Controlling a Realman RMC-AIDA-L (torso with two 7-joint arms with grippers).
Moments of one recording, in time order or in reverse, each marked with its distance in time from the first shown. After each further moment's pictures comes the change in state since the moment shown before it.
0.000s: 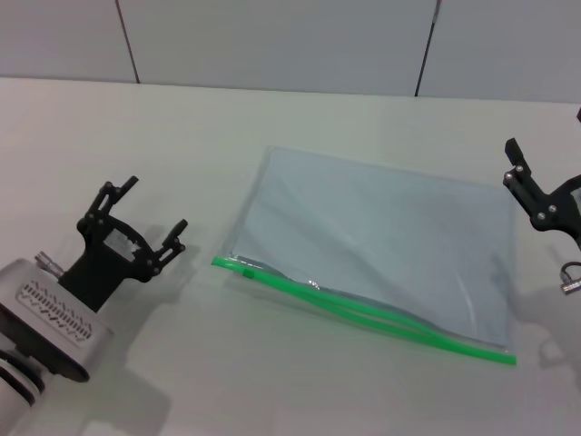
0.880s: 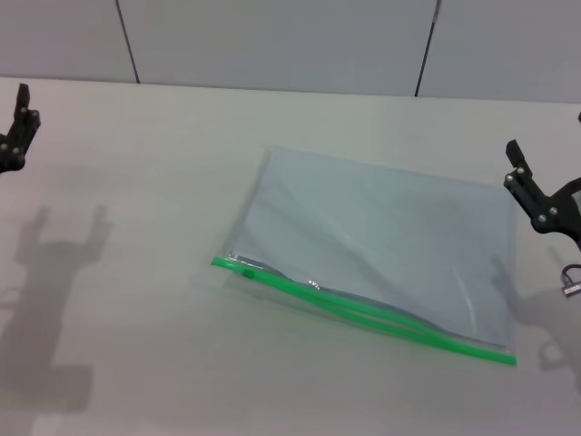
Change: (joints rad) left arm -0.016 0.002 -0.282 -0.057 -0.165 0.275 -0.256; right arm -0.006 0.001 -0.001 0.000 -0.002 -0.008 0.000
